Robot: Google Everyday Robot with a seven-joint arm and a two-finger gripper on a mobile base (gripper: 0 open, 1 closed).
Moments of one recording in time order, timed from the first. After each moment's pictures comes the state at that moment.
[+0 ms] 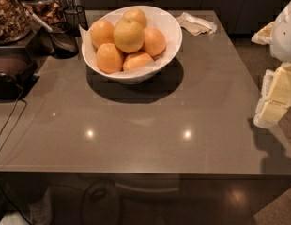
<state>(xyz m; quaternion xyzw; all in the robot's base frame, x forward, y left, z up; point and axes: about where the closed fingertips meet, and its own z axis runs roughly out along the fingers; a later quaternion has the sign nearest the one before) 0.438 -0.217 0.976 -0.60 0.78 -0.03 0.16</state>
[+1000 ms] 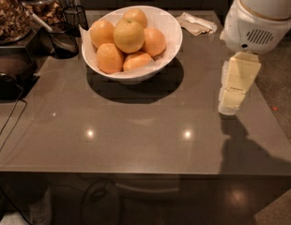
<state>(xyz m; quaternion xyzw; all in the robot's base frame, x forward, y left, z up) 0.468 -0.170 0.969 -0.61 0.78 -0.04 0.11</state>
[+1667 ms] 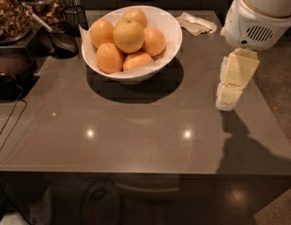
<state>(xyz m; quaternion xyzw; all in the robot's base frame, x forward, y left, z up) 0.477 -0.169 0.972 -0.60 0.79 -0.04 0.13</state>
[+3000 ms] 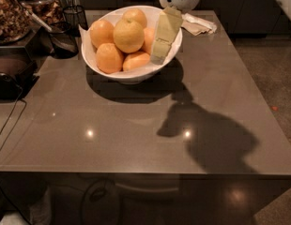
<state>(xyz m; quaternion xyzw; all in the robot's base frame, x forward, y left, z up) 0.580 -0.055 0.998 -0.61 0.78 0.00 0.17</state>
